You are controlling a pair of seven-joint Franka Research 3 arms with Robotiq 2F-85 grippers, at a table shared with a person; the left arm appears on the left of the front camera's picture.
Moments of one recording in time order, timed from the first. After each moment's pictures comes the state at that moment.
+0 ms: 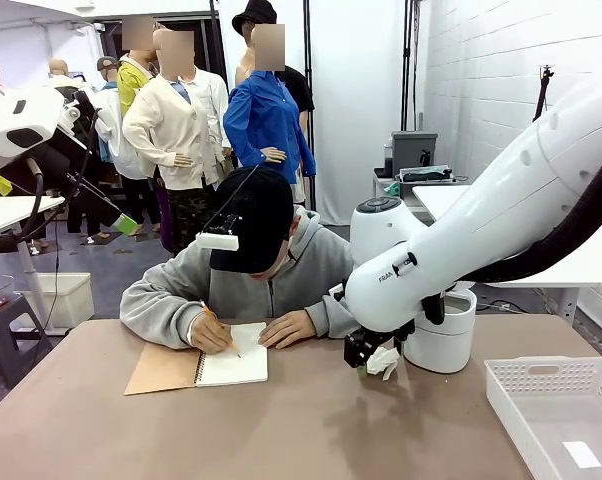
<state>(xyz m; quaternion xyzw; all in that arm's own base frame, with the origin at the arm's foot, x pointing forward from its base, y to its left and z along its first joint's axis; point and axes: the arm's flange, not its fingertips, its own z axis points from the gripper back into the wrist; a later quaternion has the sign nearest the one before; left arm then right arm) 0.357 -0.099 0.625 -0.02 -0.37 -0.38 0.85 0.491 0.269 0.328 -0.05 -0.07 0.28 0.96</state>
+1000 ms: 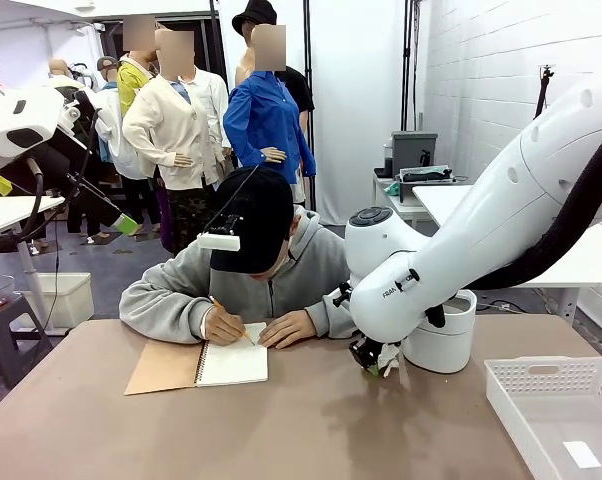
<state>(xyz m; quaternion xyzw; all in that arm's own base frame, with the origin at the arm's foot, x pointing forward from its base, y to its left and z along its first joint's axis) 0.357 -0.099 0.625 -0.02 -0.37 -0.38 0.85 0.504 0.269 0.315 -0.09 -0.09 0.31 0.94</state>
